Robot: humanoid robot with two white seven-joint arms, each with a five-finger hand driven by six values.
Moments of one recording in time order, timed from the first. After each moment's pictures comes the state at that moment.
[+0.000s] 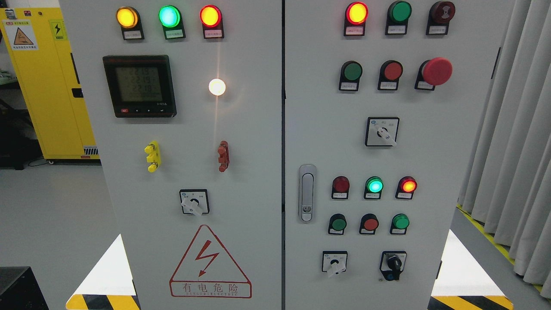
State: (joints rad) left arm 0.06 -0.10 -0.05 -0.10 0.07 -0.13 -0.05; right arm 0.29 0.00 0.26 -1.89 0.08 -0.34 0.00
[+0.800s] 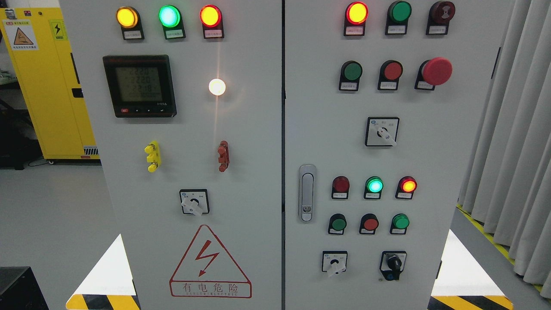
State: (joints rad) left arm 0.06 -0.10 -0.05 -0.10 0.07 -0.13 -0.05; right arm 0.26 0.00 0.24 -1.89 0.21 -0.34 -0.05
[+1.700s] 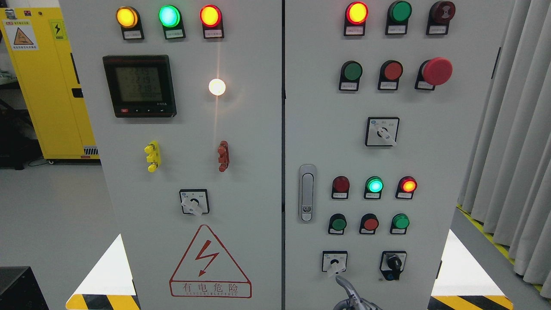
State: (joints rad) left arm 0.06 -0.10 -0.05 -0.10 0.07 -0.13 -0.05; right arm 0.04 0.00 0.11 -1.87 0.97 -0.31 -0.13
